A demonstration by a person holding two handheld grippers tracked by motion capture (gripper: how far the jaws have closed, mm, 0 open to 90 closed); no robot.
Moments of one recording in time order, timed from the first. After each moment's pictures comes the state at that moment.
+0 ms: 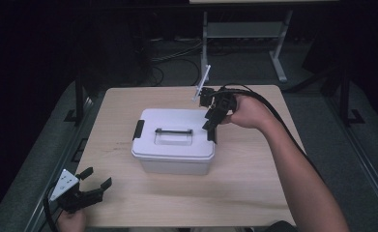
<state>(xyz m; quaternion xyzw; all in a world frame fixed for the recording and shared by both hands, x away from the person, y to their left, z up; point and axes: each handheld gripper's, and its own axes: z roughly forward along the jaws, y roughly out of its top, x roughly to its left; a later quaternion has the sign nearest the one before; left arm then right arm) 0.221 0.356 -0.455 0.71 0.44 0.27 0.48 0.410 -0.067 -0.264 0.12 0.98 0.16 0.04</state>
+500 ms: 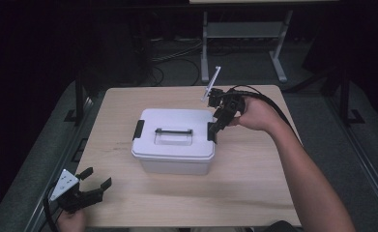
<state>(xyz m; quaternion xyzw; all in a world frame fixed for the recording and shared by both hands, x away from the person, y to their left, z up) 0.221 0.357 -0.456 0.71 0.44 0.27 0.48 0.411 -0.088 -0.272 0.15 0.97 0.16 0.04</state>
